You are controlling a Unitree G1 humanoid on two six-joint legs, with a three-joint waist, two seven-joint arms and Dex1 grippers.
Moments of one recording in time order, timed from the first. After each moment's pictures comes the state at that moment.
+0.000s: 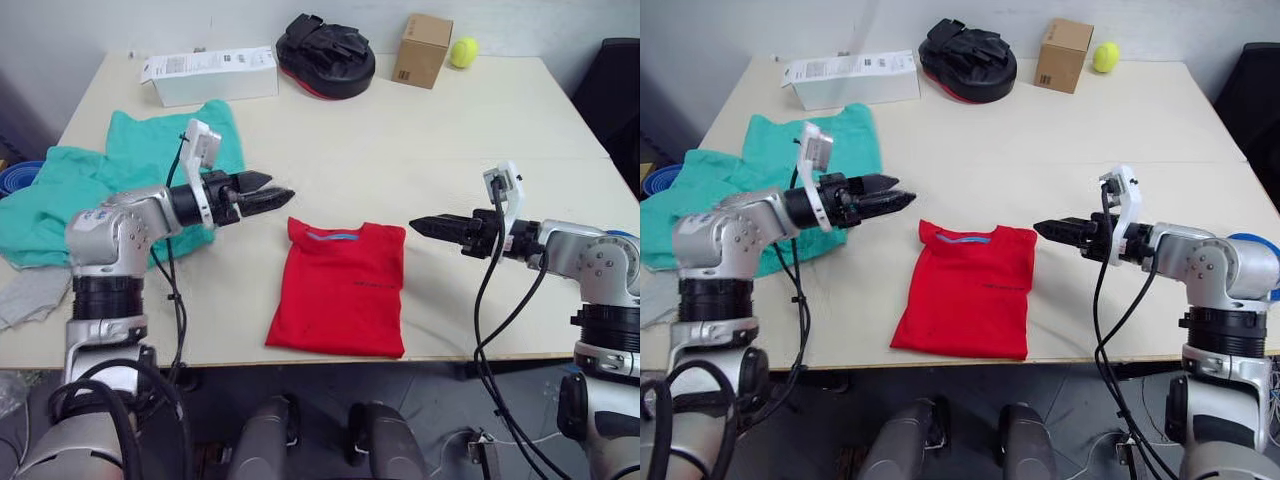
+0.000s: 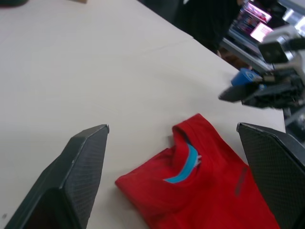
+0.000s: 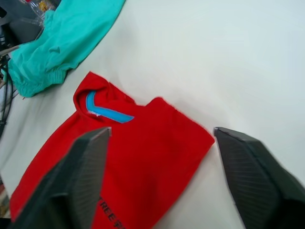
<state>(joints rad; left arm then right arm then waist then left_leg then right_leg) -0.74 0.60 0.07 0.03 -0.47 0.83 -0.97 -0.63 -0.67 -0.24 0.00 0.69 1.13 0.76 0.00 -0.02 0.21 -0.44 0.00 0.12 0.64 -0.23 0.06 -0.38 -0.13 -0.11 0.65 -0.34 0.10</state>
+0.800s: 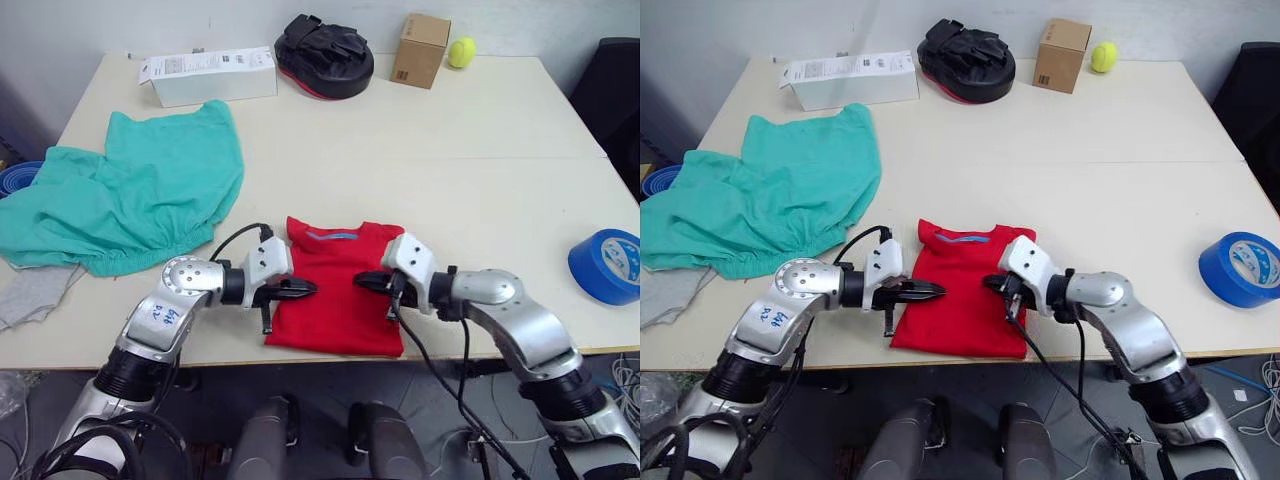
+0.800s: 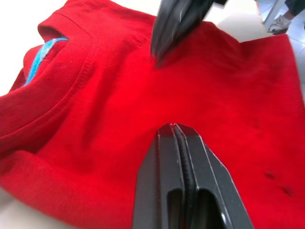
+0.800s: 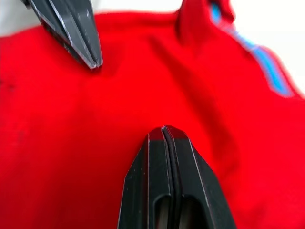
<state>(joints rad) -0.44 0.58 -0.22 -0.12 -0.23 0.42 -0.96 -0.39 -0.57 0.27 -0.25 0.24 0.57 0.78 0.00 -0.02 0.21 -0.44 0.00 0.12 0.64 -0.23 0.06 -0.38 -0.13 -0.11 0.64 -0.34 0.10</state>
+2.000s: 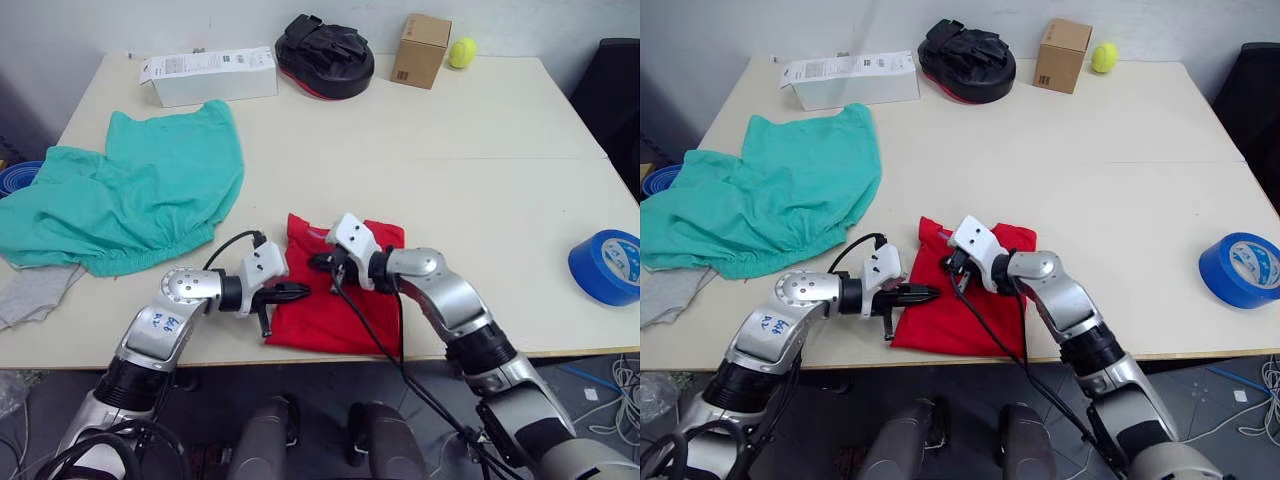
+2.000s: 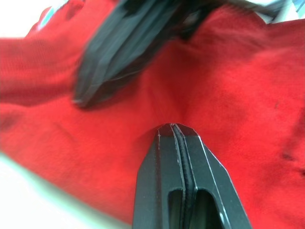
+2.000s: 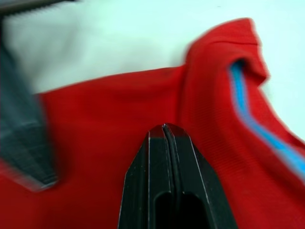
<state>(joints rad) -0.38 0.57 -0.20 -0.15 -0.22 0.49 -0.92 -0.68 -0.28 0.34 0.15 0.14 0.48 0.71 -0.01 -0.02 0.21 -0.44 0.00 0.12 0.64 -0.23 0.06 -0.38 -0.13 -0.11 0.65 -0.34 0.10</state>
